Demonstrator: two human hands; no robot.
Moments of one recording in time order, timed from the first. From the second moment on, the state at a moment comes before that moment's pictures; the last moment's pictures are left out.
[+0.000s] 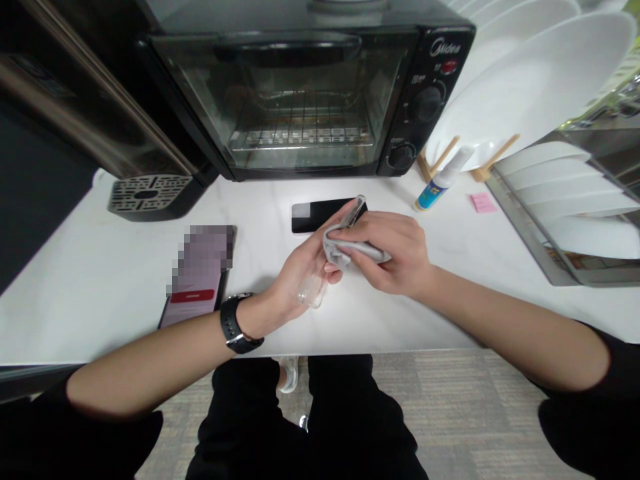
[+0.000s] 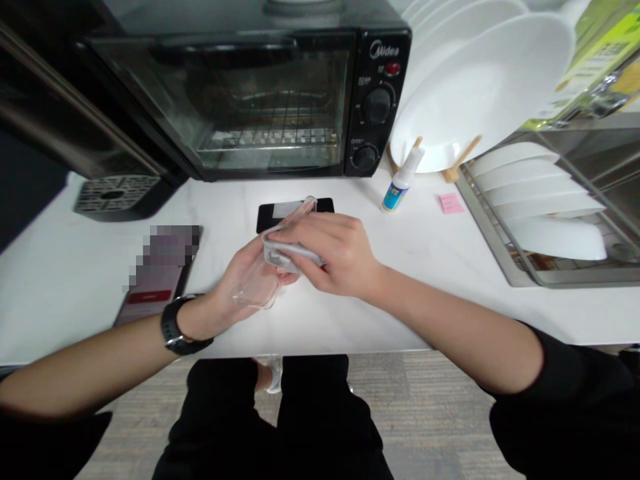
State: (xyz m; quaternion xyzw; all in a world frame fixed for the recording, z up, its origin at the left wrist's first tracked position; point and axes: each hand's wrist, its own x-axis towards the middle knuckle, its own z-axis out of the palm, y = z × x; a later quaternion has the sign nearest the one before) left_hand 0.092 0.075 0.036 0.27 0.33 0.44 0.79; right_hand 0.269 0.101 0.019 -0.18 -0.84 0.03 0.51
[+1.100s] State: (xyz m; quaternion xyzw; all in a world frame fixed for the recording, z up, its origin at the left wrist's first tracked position) left_hand 0.093 0.074 0.035 0.34 0.34 0.44 0.76; right_hand 0.262 0.092 0.020 -0.12 -0.86 0.07 0.50
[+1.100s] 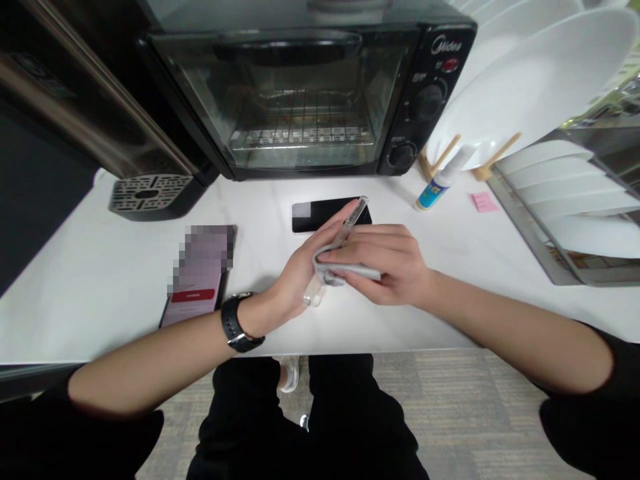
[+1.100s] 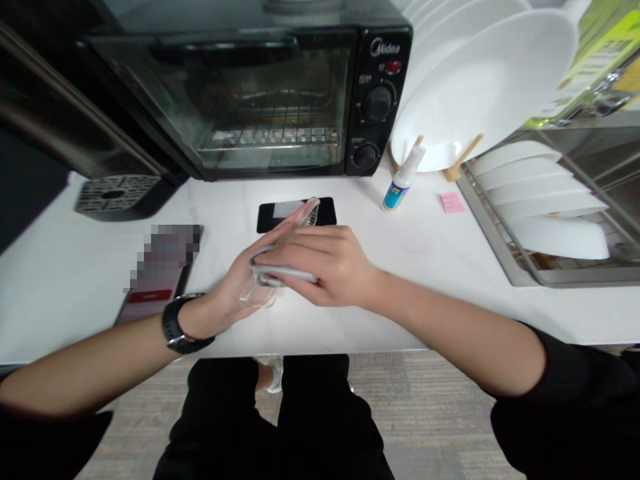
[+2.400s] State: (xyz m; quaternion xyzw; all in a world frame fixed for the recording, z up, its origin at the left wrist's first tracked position) left_hand 0.090 0.073 0.028 0.37 0.33 0.44 0.74; right_hand 0.259 0.089 0.018 -0.10 -0.86 0.14 0.48
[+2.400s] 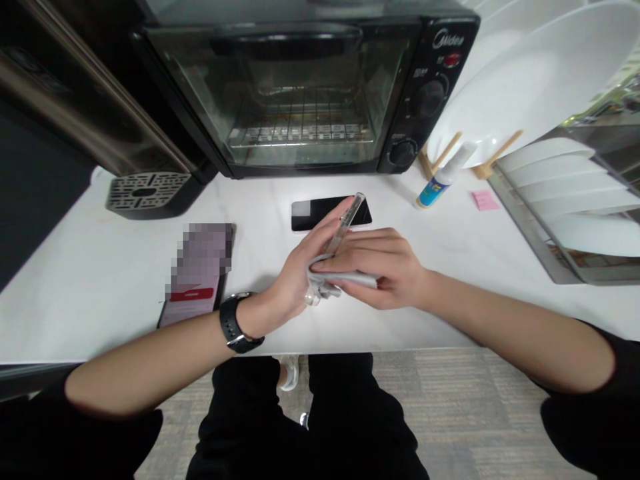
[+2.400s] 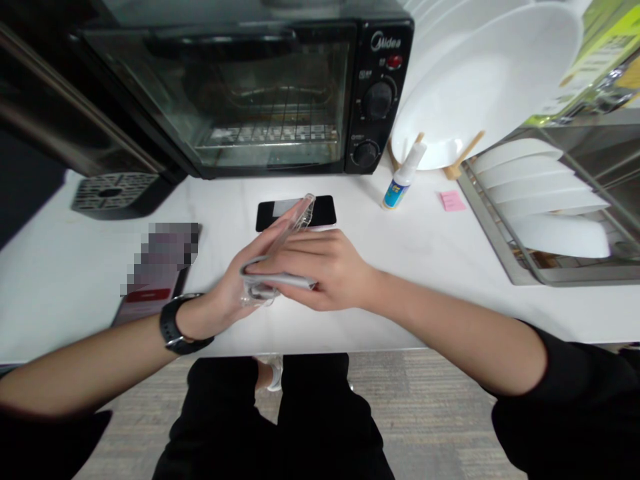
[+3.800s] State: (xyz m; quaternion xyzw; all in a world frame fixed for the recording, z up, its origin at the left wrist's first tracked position) left_hand 0.089 0.070 0.029 0.36 0.33 0.45 0.74; right_hand 0.261 0.090 0.017 -0.09 -0.87 0.13 0.47
